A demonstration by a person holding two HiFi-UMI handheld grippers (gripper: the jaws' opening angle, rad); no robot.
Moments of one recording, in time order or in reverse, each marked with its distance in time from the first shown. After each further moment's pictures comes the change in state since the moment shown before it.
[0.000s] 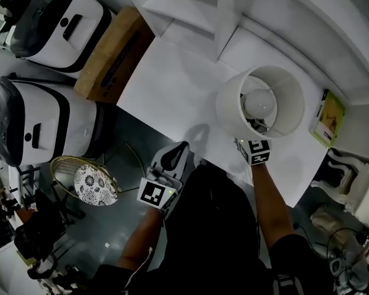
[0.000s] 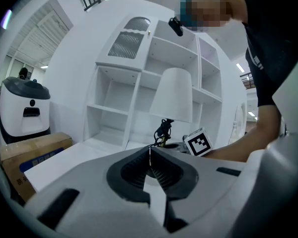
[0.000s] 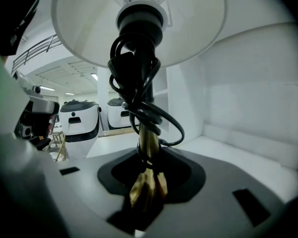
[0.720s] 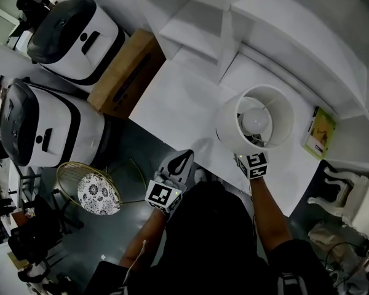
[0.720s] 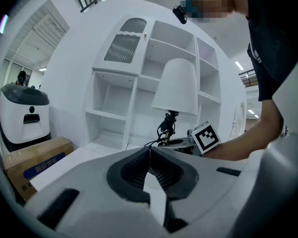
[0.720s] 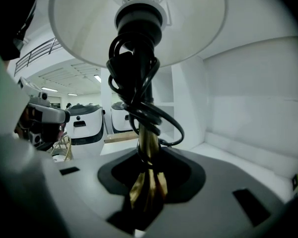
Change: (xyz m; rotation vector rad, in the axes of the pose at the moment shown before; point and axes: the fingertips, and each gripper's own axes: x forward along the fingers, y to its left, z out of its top) left arm -0.007 -0.010 0.014 0.047 0.002 -0.014; right arm -0.033 0.020 0.037 -0.008 0.015 0.035
